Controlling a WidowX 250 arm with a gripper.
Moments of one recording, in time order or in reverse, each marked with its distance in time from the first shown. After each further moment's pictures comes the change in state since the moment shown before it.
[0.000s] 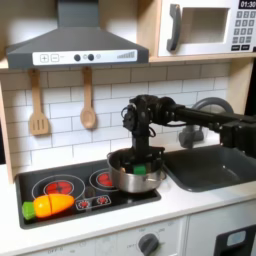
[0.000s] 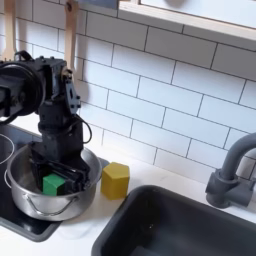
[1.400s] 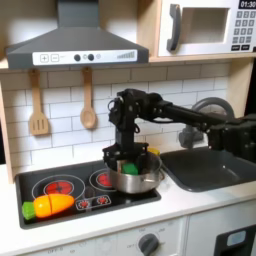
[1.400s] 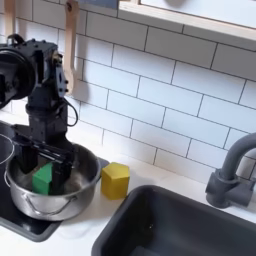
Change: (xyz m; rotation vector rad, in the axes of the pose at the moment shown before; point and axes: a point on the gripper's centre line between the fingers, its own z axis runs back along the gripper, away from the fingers) arm 0.003 0.040 0.014 0.084 0.024 0.142
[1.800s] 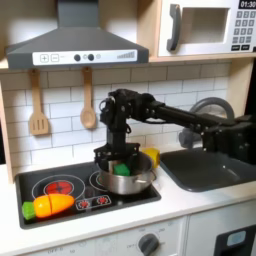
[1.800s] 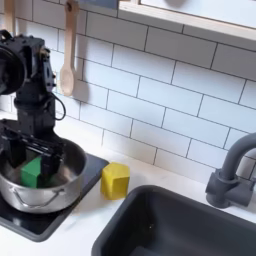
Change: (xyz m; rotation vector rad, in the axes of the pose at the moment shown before) arm 0.001 0.018 0.002 0.016 -0.002 0.032
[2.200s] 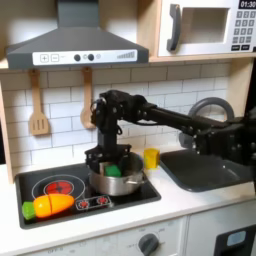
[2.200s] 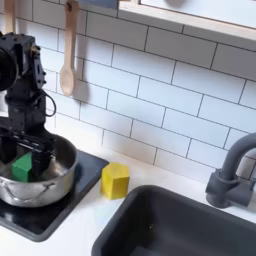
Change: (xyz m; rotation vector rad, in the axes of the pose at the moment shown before) arm 0.002 0.020 -0.002 0.013 0.006 0.032
